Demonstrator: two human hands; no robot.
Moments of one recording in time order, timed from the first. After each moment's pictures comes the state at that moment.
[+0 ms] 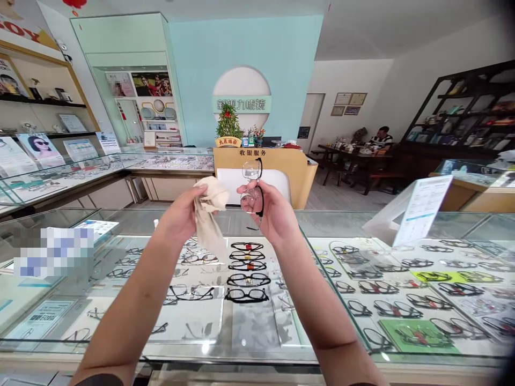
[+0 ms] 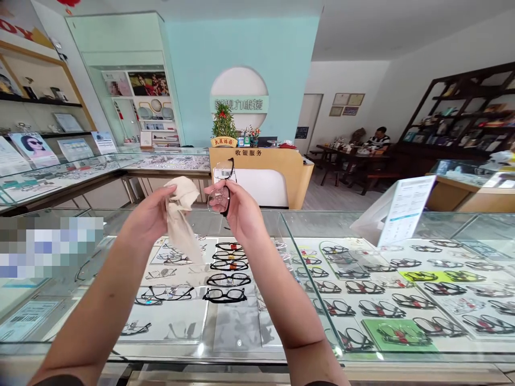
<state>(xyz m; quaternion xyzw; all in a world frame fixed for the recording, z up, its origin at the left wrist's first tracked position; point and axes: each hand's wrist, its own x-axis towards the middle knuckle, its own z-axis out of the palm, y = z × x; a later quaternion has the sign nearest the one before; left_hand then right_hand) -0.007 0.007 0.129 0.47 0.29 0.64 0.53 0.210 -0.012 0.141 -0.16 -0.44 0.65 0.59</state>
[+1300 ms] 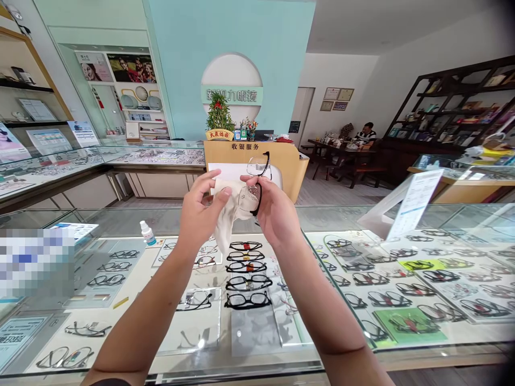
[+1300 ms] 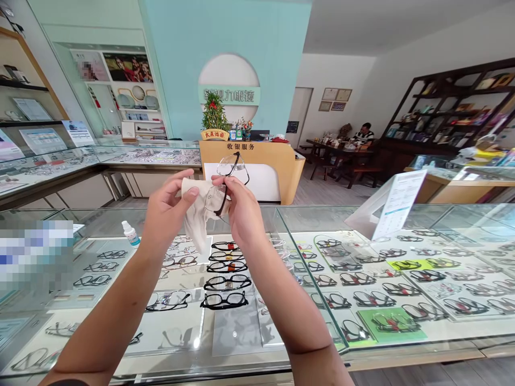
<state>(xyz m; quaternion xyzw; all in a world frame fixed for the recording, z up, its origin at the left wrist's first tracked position) 0.031 0.013 0.111 0.60 0.32 0.67 0.28 0.197 0.007 0.124 -0.23 -0.46 0.53 0.67</state>
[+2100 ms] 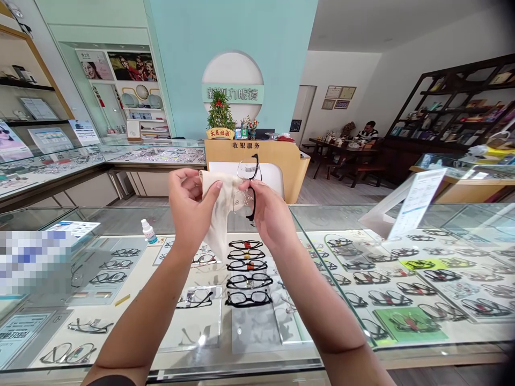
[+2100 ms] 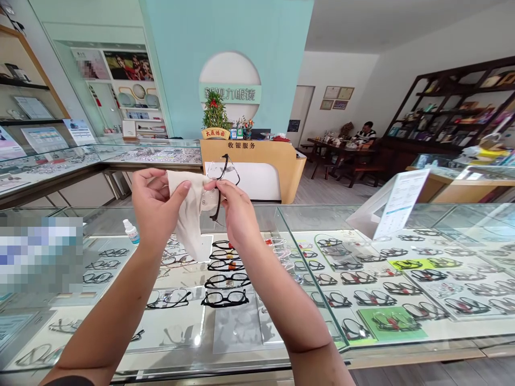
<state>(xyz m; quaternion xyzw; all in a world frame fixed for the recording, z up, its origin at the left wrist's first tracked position) 0.030 0.009 0.114 0.52 0.34 0.75 0.24 0.188 0.007 0.117 -0.24 -0.49 0.52 0.66</state>
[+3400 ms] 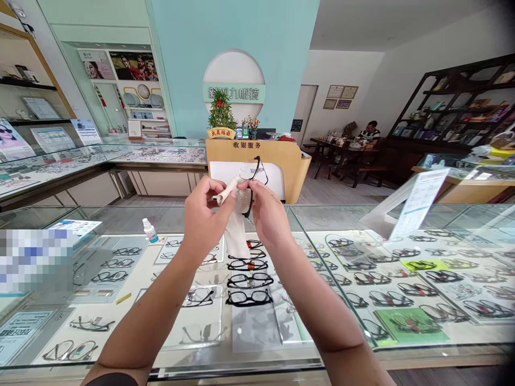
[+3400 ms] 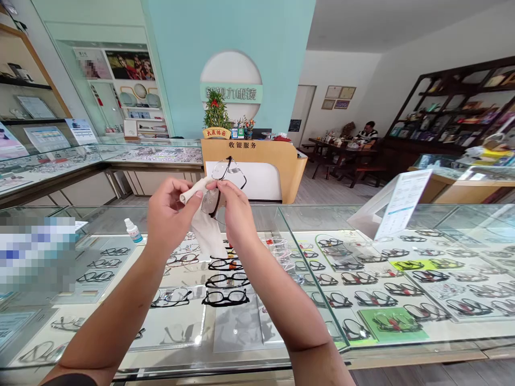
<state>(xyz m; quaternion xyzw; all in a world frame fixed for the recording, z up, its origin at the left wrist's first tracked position) 0.039 0.000 0.109 0.63 0.35 0.67 0.16 0.182 0.013 0.112 -0.26 -0.48 0.50 0.67</state>
